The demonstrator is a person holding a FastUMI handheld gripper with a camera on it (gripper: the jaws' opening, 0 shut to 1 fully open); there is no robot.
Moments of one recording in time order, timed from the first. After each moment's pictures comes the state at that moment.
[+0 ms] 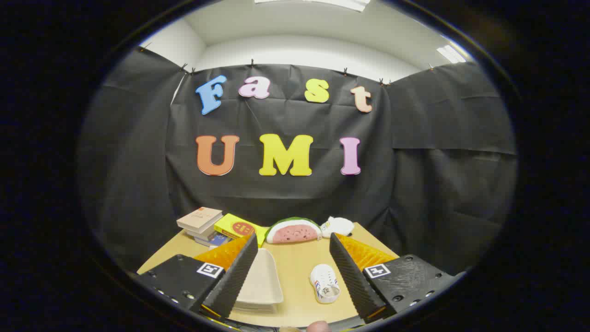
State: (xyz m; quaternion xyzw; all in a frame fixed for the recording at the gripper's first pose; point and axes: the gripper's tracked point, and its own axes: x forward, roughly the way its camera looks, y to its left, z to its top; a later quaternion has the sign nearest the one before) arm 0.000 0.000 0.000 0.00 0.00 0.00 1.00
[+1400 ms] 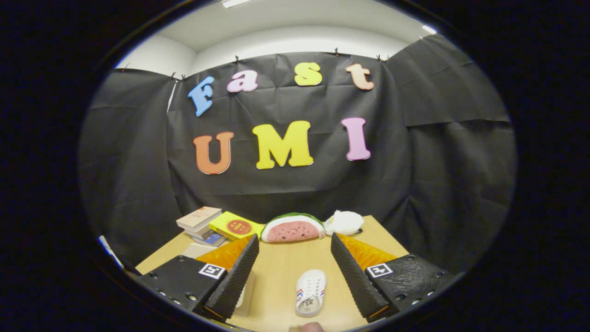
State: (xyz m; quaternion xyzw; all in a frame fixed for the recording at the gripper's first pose) arm 0.113 -0.092 -0.028 0.04 0.04 0.10 0.99
